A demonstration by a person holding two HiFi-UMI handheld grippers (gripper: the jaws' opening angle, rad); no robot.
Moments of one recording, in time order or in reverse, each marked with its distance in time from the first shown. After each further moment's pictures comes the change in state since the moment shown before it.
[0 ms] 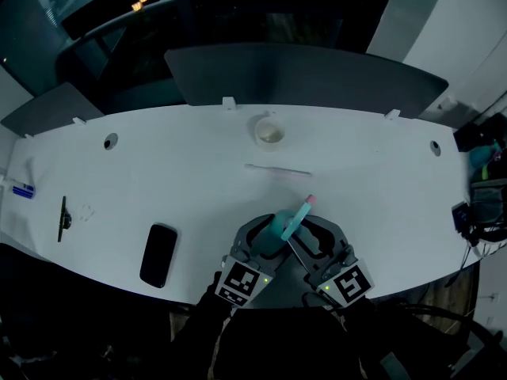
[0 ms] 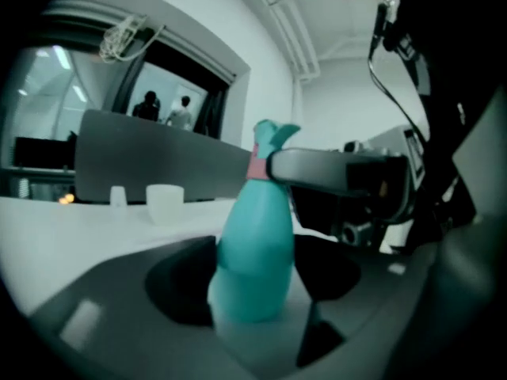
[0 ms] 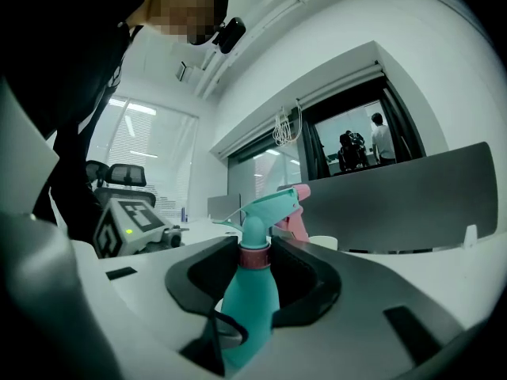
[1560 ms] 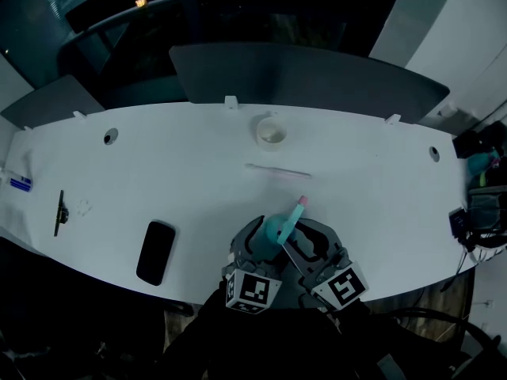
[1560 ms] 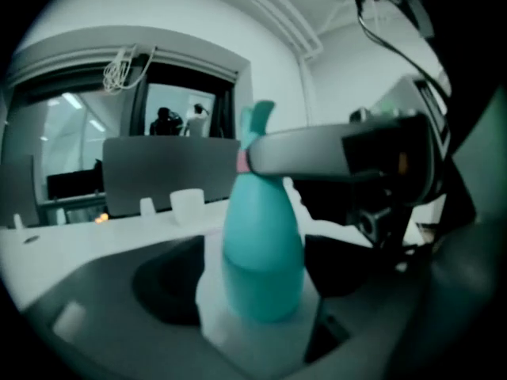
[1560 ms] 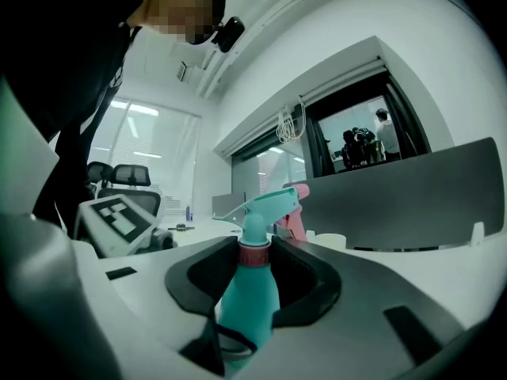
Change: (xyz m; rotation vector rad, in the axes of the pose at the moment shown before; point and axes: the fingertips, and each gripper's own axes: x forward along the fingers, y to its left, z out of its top) left arm -0.005 0.003 -0.014 0.100 0.085 0.199; right arm 0.004 0.012 -0.004 0.015 0.018 0.029
